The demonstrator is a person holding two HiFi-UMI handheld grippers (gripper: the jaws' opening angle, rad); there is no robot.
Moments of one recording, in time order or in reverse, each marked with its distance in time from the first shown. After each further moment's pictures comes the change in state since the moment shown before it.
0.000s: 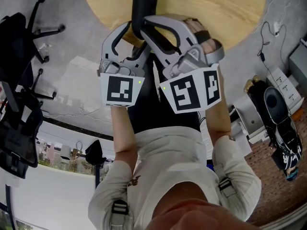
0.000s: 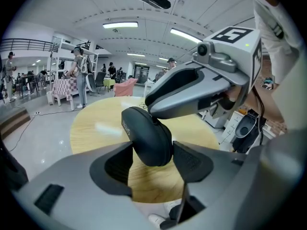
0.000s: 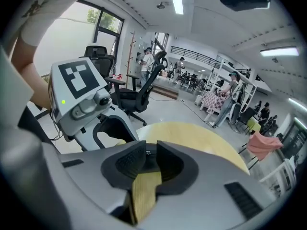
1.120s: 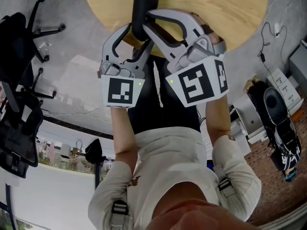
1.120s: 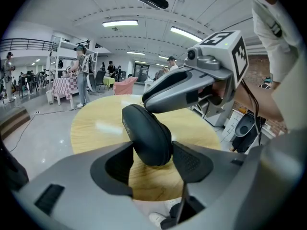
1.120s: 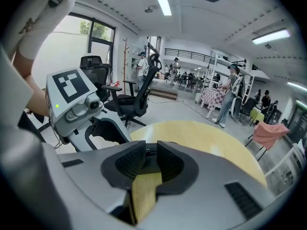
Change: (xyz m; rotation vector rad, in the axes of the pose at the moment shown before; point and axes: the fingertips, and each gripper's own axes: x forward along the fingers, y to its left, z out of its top) left arm 0.001 0.003 -0.004 0.008 0.020 -0.004; right arm 0.007 -0.018 -0.005 0.109 -0.051 0.041
